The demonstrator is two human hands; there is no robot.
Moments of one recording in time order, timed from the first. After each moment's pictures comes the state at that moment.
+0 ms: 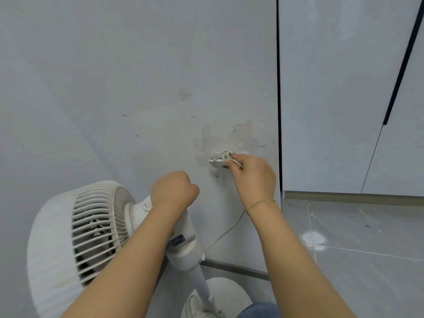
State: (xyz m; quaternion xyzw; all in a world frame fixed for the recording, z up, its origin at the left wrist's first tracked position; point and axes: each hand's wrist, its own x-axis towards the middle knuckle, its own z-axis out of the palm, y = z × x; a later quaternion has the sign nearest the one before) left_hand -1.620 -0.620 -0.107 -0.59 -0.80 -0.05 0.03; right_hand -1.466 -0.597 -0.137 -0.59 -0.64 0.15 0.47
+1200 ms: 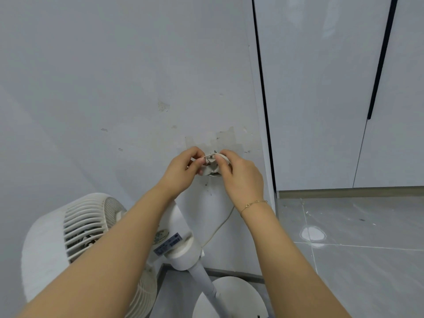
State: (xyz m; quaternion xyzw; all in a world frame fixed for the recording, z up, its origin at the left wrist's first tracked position) left_hand -1.602 -0.561 -0.098 -0.73 -0.56 -0.34 -0.19; right_hand -1.457 -0.578 -0.135 -0.55 -0.64 0.19 0.50
